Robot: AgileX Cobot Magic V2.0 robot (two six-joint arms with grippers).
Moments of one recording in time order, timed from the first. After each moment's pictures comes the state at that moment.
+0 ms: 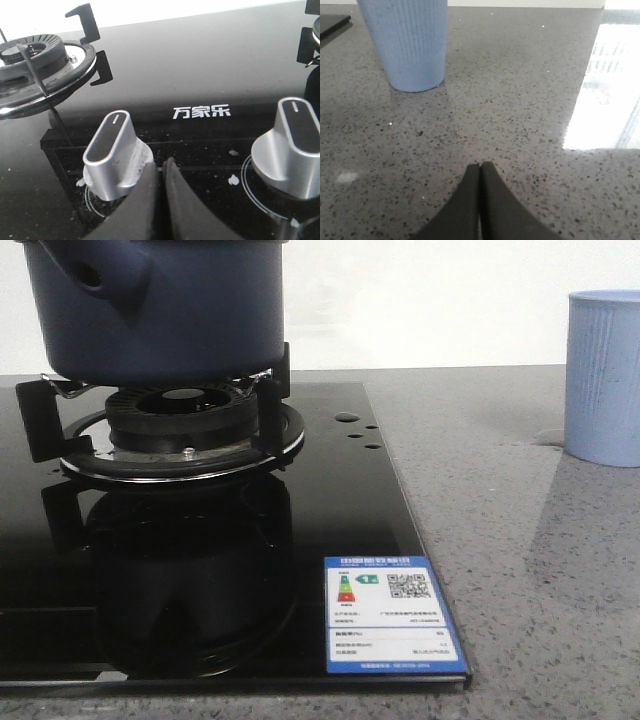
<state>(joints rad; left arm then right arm) 0.10 0.00 0.00 0.11 0.35 0.03 -0.02 -0.01 0.01 -0.01 0.32 -0.02</state>
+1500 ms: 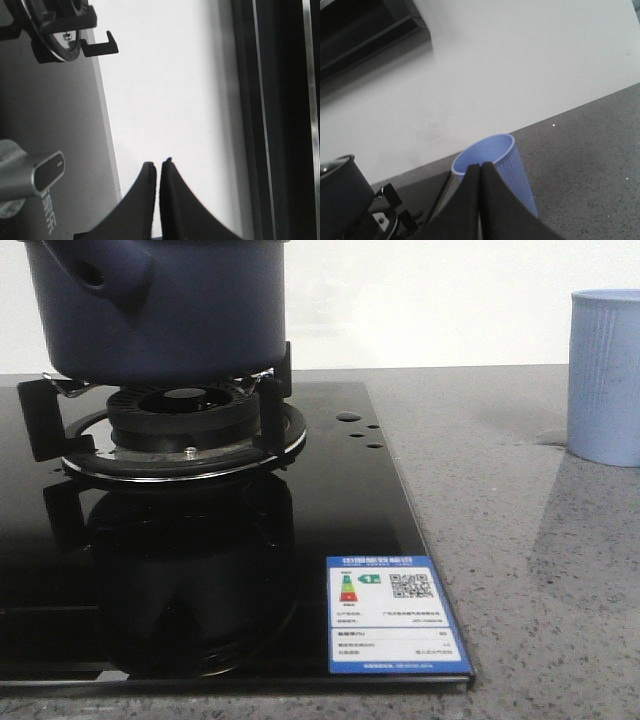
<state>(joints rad) 0.10 0.00 0.00 -1.48 -0.09 0.02 -0.02 0.00 -0.20 0.45 0.16 -0.02</state>
